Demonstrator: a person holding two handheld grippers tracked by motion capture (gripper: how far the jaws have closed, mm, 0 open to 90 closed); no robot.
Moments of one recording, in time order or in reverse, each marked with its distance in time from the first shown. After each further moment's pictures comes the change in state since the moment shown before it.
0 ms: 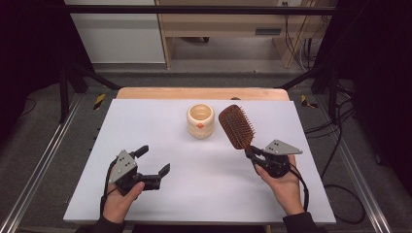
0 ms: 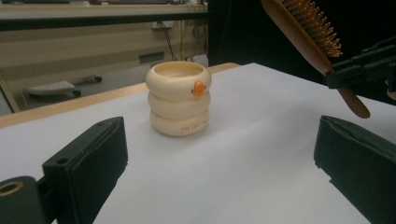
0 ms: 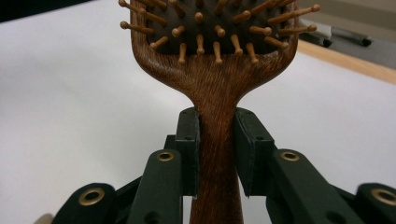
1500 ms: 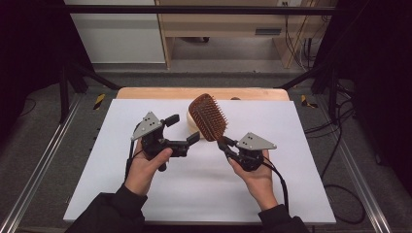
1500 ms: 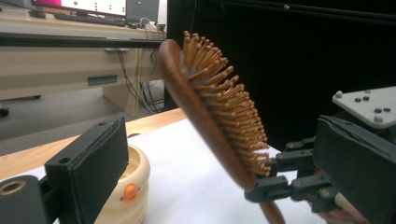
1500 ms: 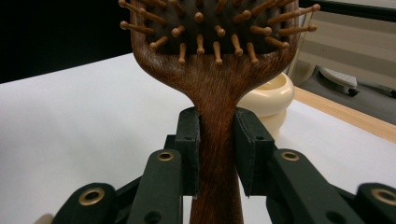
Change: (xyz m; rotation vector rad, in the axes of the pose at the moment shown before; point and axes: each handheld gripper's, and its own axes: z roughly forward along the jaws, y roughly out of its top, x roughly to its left) left arm -0.021 0.086 0.070 -0.065 -0.187 -0.128; right arm 0.050 0.041 0.038 -0.149 0.081 -0.056
